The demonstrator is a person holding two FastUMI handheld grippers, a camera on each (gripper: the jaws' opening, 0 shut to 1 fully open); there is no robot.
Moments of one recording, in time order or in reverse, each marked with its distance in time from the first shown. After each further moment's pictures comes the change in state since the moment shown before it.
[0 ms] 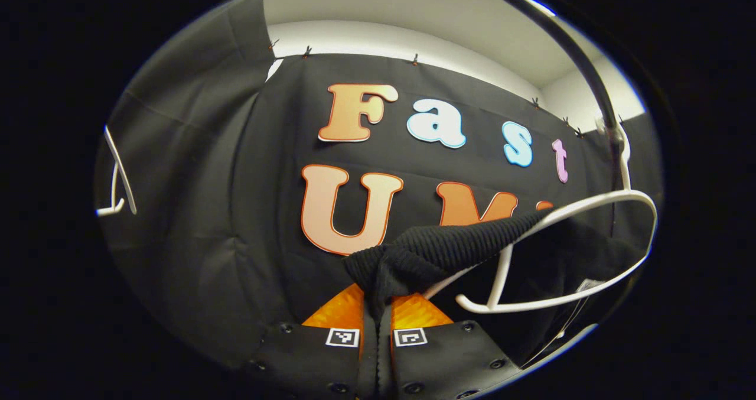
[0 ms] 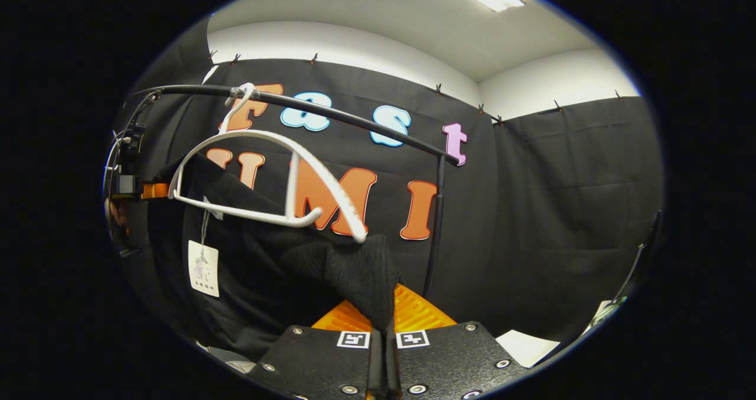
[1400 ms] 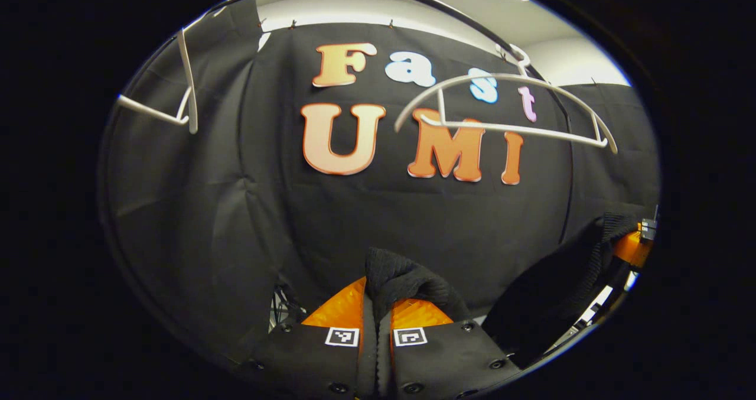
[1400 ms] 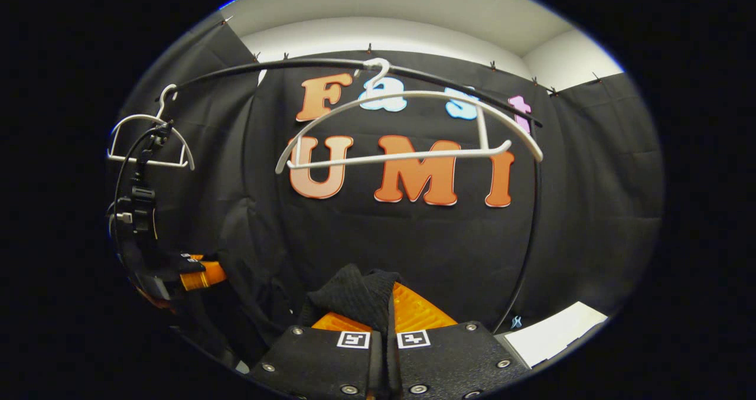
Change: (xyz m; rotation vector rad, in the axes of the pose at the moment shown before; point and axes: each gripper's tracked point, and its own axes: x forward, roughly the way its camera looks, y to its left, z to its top) left arm -0.180 0.008 -0.176 0.126 0.307 -0.092; right arm -0.102 0.187 -0.072 0.082 0.137 0.335
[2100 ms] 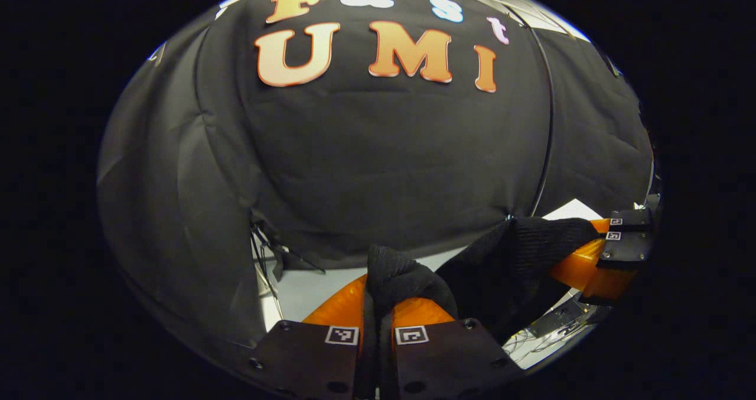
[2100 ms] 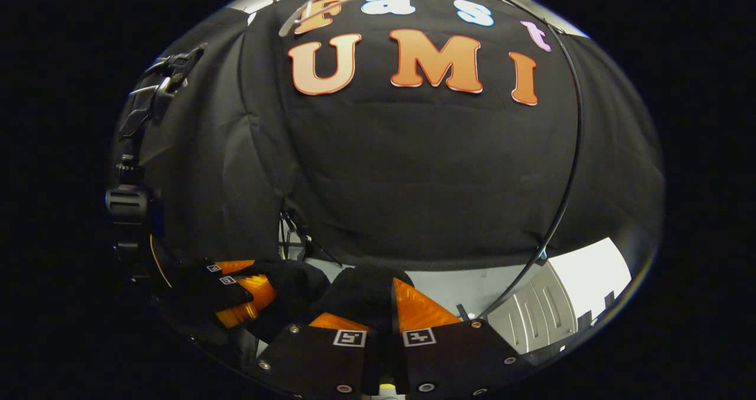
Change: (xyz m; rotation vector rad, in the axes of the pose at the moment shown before) left arm 0.011 -0.057 -0.198 0.081 0.396 -0.085; right arm 0.021 0.050 -0.228 0.082 0.450 0.050
